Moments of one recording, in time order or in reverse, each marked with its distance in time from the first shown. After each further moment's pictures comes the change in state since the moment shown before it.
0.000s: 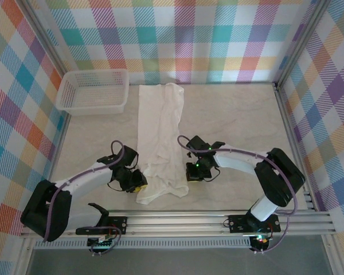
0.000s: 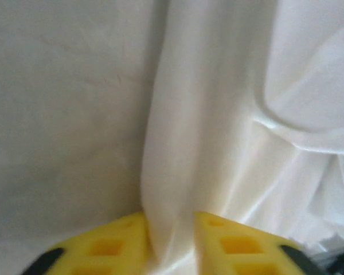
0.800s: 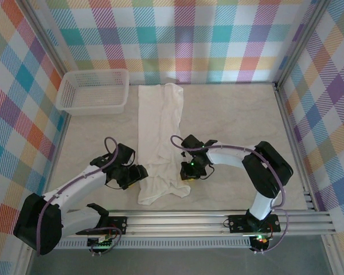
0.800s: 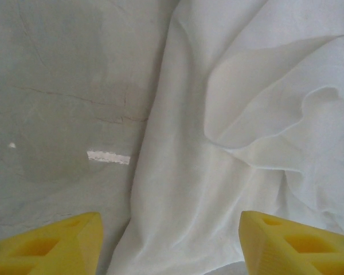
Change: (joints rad) left arm 0.002 -0.105 0.019 -0.023 -0.120 -0.009; right arm 0.005 0.145 0.073 0.042 -0.016 -0.082
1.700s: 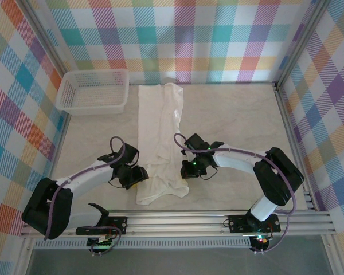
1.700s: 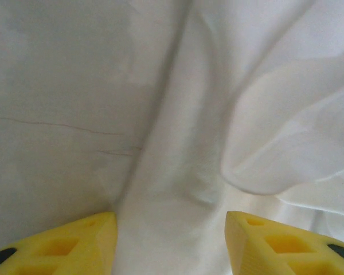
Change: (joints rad) left arm 0.000 0.150 0.012 0.046 -0.032 0.033; right arm 0.000 -0.117 -0.058 0.068 -0.046 -0.002
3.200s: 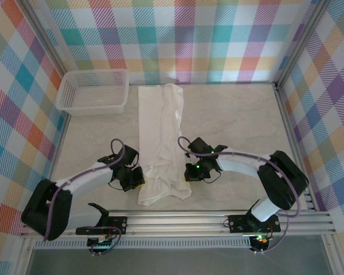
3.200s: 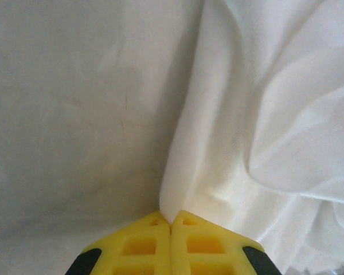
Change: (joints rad) left arm -0.027 -0.056 -0.051 0.027 0.080 -0.029; right arm 0.000 -0.085 -0.102 0.011 0.037 0.043
